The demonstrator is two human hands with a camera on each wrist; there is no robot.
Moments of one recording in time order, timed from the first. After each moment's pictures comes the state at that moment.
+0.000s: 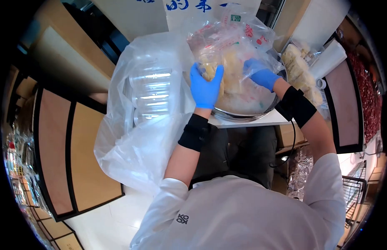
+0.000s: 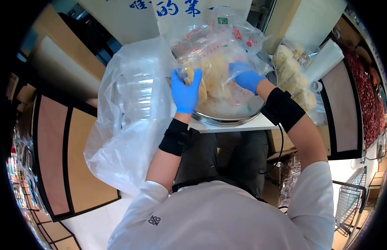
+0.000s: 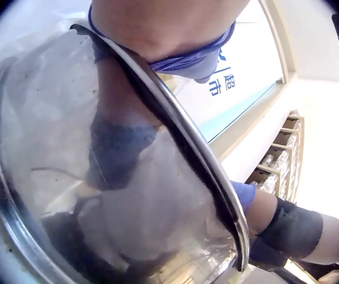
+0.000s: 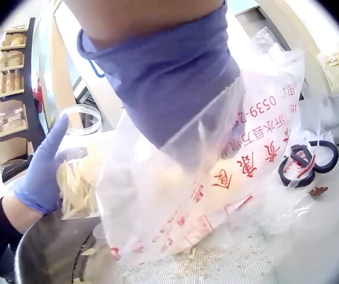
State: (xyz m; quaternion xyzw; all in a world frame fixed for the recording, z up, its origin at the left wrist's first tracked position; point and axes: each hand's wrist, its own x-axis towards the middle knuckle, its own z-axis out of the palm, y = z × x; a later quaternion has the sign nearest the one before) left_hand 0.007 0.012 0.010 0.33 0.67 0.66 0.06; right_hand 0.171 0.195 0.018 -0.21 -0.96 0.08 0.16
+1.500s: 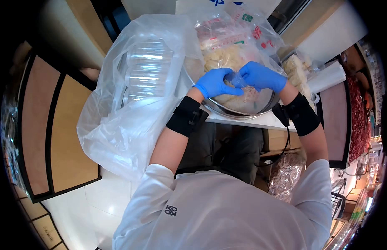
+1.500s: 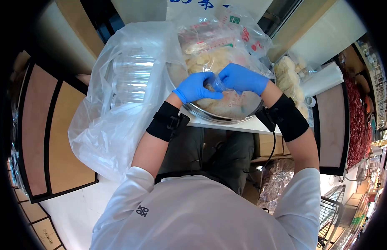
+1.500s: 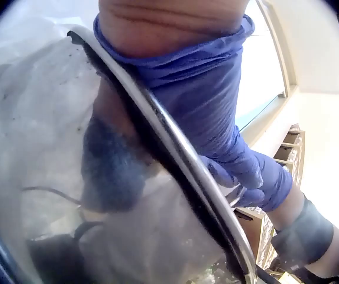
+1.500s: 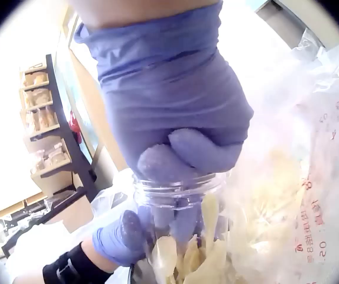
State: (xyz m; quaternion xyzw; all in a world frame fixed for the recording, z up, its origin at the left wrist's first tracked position) left_hand -0.003 0.009 0.019 0.62 0.56 0.45 0.32; right_hand 0.151 0.122 0.115 -0.25 -0.88 0.39 -0.12
